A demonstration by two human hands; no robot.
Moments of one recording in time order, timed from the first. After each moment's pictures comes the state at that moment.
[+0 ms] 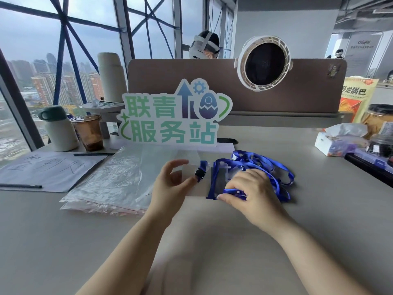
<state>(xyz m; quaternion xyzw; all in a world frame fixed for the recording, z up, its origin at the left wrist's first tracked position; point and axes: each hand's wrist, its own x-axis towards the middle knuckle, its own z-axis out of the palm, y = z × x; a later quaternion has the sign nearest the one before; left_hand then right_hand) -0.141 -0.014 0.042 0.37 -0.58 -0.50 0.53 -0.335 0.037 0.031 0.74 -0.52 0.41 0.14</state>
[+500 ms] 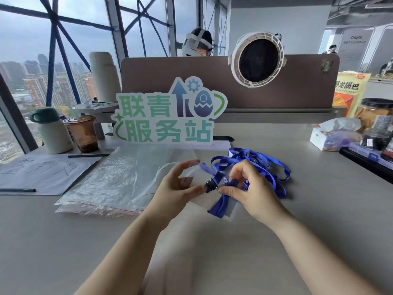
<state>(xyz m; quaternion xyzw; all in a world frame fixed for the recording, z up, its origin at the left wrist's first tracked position) -0.141 -0.006 0.049 0.31 -0.64 -0.57 0.42 -0.339 0.038 0.029 0.67 -0.51 0.52 -0.09</state>
